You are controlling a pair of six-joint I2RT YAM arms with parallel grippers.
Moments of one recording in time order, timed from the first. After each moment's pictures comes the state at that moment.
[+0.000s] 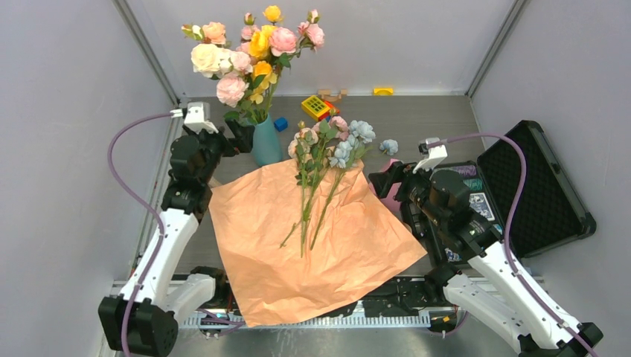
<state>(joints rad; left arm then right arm) -0.14 0.99 0.84 0.16 0.10 -0.27 0.55 0.67 0.75 -0.29 0.08 0.40</state>
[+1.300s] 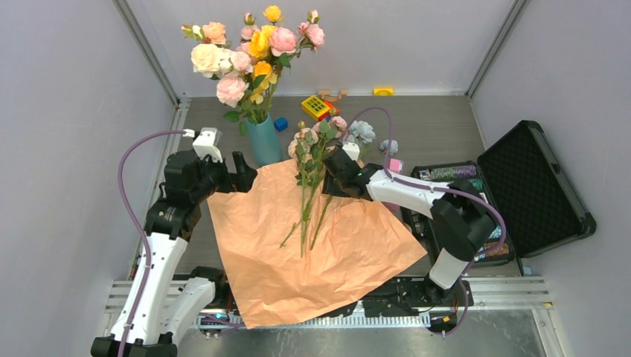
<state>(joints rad) -0.15 0.78 0.91 -0.53 0.23 -0.18 0.78 1.67 1.09 -0.33 0.26 0.79</state>
